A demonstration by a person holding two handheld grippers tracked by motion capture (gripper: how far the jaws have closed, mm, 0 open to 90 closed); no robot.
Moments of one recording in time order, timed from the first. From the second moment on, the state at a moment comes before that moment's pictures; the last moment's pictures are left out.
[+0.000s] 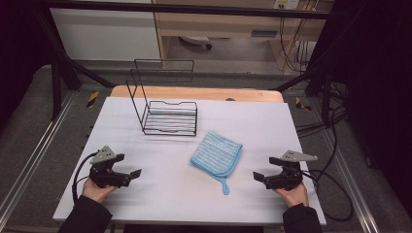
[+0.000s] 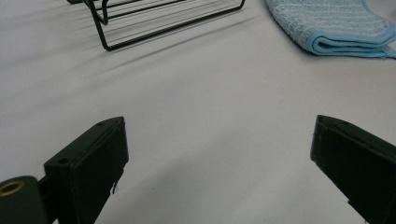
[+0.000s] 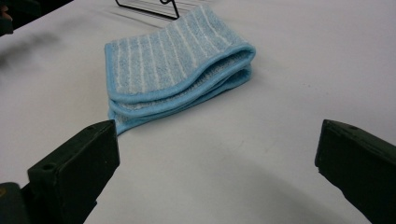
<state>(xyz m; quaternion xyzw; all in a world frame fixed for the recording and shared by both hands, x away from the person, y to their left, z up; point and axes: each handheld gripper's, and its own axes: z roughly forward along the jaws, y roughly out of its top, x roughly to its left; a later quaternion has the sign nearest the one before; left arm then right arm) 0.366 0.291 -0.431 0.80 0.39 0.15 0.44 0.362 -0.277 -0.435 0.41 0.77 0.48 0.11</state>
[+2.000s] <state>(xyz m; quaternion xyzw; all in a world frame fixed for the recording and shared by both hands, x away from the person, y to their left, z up) 0.391 0.177 -0.411 0.82 0.37 0.14 0.42 0.363 -0.268 -0.438 0.41 0.77 0.47 0.12</state>
